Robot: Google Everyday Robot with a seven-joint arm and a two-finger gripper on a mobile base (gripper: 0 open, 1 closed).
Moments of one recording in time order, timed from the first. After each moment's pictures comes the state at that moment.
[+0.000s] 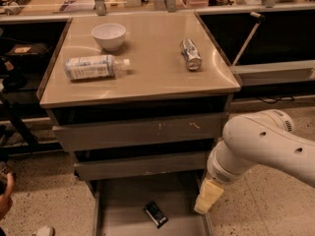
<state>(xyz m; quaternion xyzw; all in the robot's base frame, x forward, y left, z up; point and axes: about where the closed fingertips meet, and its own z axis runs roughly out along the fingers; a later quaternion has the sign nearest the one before) 0.417 -0.150 0.649 -0.53 0.84 0.05 0.10</state>
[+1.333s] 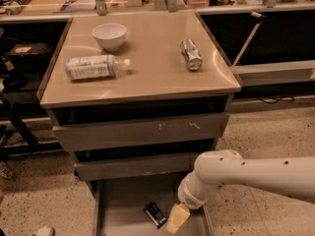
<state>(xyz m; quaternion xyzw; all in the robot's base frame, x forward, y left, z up) 0.398 -0.069 0.496 -0.53 0.83 0.18 0.09</state>
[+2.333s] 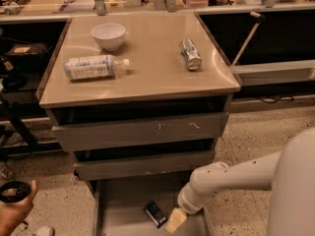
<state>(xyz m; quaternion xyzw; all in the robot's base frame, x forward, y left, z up) 0.415 -0.081 0.395 -0.47 0.87 0.16 0.07</state>
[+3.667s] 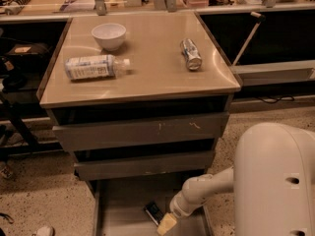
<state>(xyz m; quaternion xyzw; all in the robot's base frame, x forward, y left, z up) 0.429 -0.050 0.296 -0.43 0.88 0.19 0.07</state>
